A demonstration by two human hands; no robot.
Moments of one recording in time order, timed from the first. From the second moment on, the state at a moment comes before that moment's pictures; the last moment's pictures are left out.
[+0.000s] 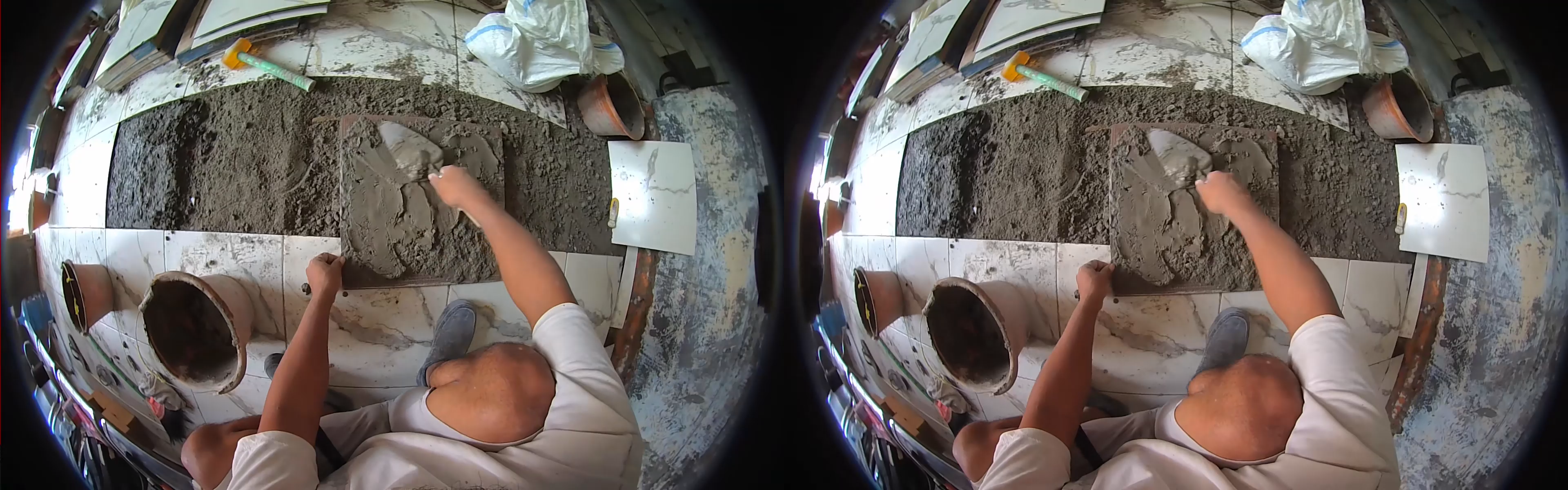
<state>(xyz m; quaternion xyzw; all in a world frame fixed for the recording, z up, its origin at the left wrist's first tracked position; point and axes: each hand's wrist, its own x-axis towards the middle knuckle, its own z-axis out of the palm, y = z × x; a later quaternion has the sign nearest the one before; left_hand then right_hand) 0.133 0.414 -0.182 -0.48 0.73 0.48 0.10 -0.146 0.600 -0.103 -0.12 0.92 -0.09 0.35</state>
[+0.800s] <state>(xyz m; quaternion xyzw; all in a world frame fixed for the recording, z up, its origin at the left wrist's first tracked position) 0.132 0.412 -0.182 -0.49 0.72 0.47 0.10 -0.071 0.821 -0.107 0.10 0.87 -0.23 0.43</state>
